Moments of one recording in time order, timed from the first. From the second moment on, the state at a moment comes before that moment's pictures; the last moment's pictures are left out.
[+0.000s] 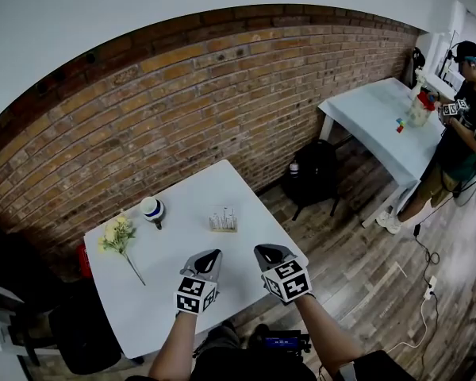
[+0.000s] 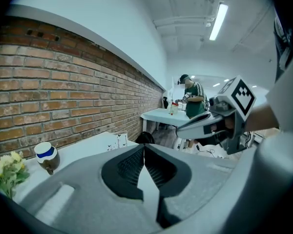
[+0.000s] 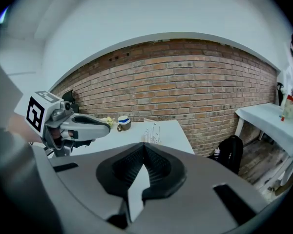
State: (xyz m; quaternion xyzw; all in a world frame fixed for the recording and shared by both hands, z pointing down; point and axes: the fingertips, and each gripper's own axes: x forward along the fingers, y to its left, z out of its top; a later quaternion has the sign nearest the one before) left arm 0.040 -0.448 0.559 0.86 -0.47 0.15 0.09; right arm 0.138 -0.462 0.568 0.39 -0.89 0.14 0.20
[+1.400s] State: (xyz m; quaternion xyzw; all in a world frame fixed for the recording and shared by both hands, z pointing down) left arm -0.015 -0.595 0.695 0.84 -0.47 0.21 0.17; right arm 0.064 -0.600 0.695 0.41 -0.85 0.22 0.25
